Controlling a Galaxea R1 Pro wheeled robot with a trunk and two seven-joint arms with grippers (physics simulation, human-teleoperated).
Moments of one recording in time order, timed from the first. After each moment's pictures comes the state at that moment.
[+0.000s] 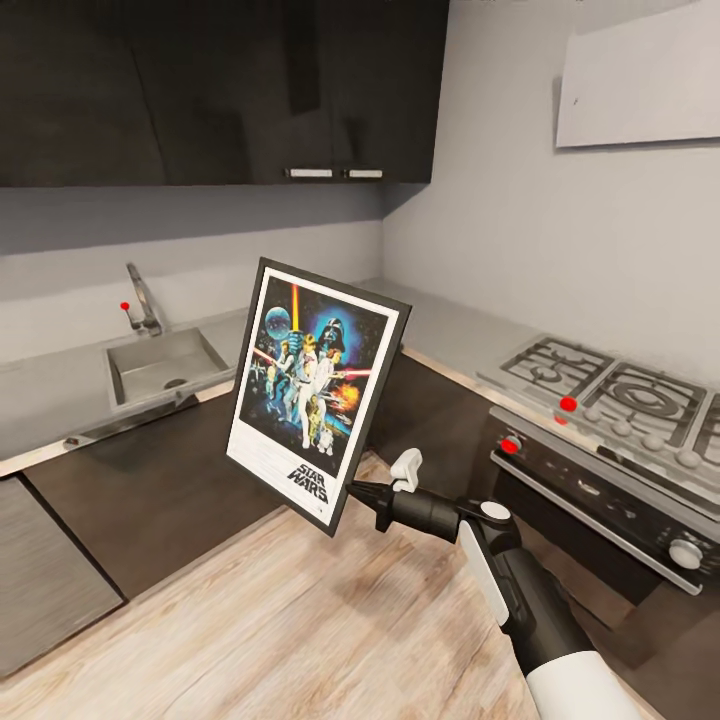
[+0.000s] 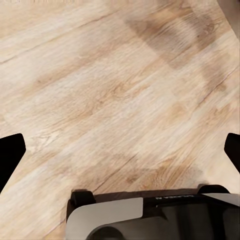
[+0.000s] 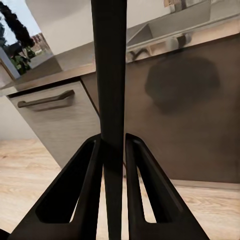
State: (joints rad) left arm 0.02 0.22 0.52 -0.71 -0.04 0.08 -0.80; right arm -0.53 0.07 0.14 -1.20 -0.13 0.35 0.91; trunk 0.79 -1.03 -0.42
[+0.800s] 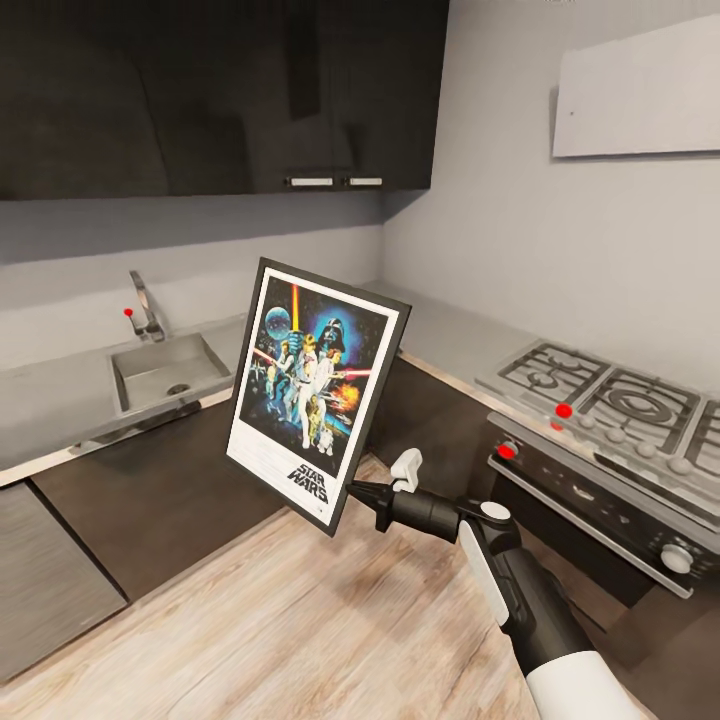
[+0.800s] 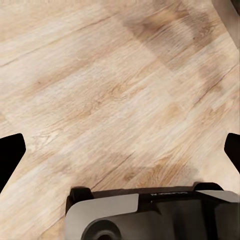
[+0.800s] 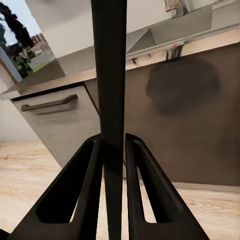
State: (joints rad) left arm 0.02 0.22 0.52 -0.71 -0.04 0.08 -0.80; right arm -0.53 0.07 0.14 -1.20 -0.13 0.35 0.91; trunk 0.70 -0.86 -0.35
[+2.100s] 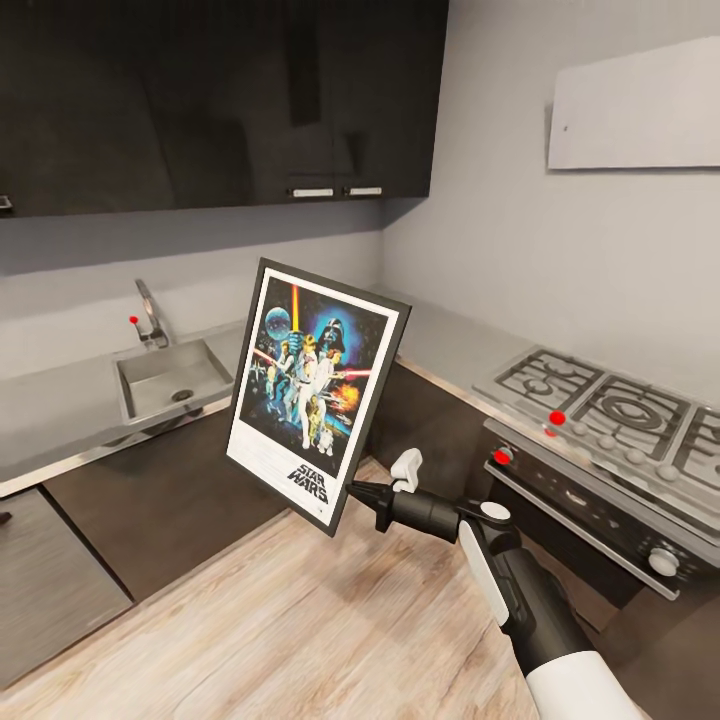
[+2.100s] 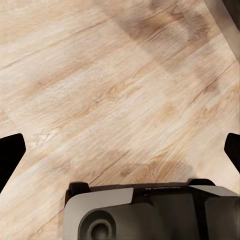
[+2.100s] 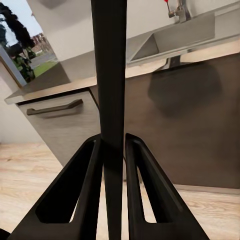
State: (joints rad) left arm 0.02 0.22 0.52 -0.71 -0.04 0.08 -0.80; right arm -0.53 0.07 0.14 -1.20 -0.13 0.35 0.91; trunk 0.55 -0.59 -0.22
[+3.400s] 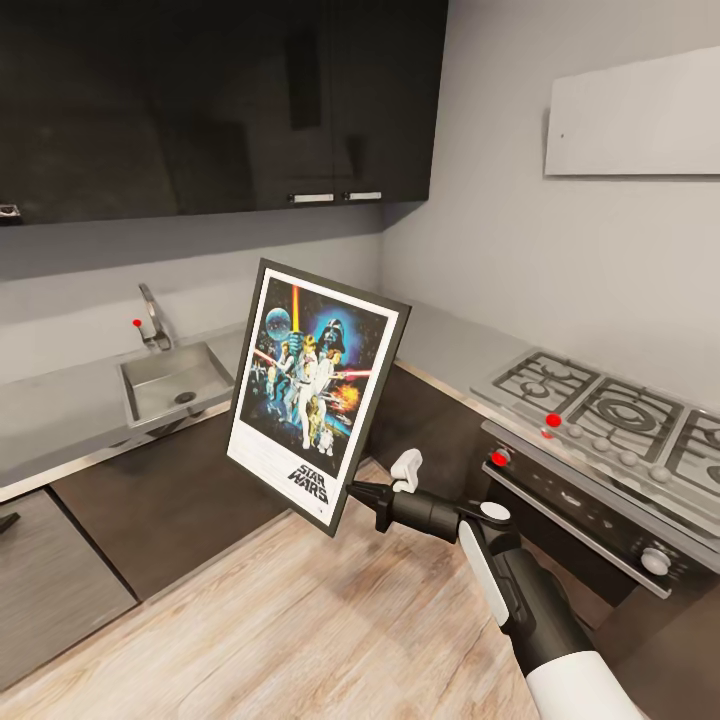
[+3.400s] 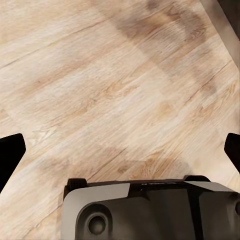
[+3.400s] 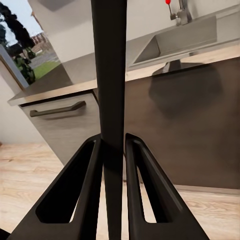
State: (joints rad) left arm 0.02 0.22 0.52 -0.71 -0.04 0.08 -0.80; right arm -0.53 0.07 0.14 -1.20 -0.13 0.35 0.91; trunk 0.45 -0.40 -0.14
